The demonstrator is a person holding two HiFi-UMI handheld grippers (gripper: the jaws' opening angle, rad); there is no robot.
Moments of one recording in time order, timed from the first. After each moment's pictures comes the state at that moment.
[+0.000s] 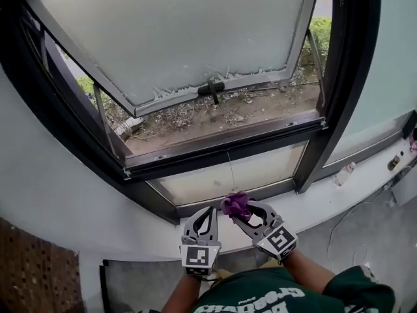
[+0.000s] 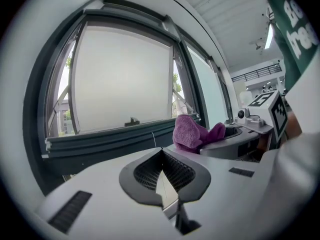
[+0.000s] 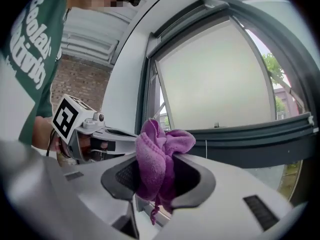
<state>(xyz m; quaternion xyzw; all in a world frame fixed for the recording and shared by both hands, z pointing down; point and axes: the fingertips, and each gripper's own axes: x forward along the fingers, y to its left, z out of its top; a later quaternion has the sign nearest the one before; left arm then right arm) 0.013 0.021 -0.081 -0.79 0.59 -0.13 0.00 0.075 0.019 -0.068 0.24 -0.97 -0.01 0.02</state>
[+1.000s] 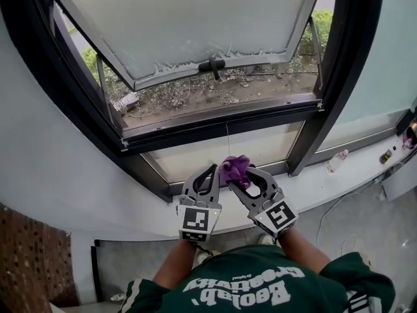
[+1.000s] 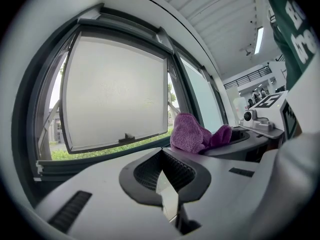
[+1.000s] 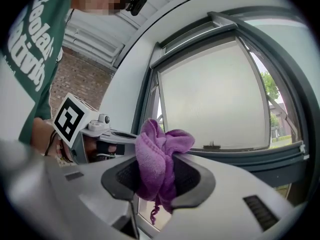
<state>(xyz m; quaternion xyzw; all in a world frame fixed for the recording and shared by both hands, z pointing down) 0.030 0.006 -0.139 -0.82 0.57 -0.10 0.06 0.077 0.024 -0.124 0.28 -0.96 -0.05 -0.02</state>
